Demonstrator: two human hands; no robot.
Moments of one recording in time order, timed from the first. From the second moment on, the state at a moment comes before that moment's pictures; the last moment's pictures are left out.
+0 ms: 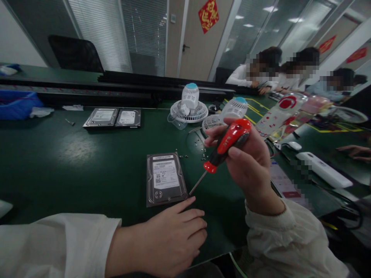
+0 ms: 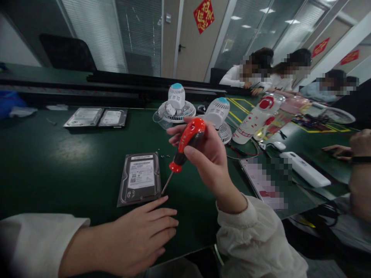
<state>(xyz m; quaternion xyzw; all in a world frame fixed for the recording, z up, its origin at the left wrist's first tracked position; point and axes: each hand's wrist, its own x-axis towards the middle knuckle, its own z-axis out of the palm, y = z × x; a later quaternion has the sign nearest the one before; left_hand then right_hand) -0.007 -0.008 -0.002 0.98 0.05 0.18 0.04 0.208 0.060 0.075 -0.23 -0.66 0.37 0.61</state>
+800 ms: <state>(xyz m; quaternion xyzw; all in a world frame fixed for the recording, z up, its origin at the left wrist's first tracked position) -0.008 -0.008 -0.003 0.98 0.06 0.18 0.05 0.207 0.060 0.074 -0.18 -0.66 0.41 0.61</state>
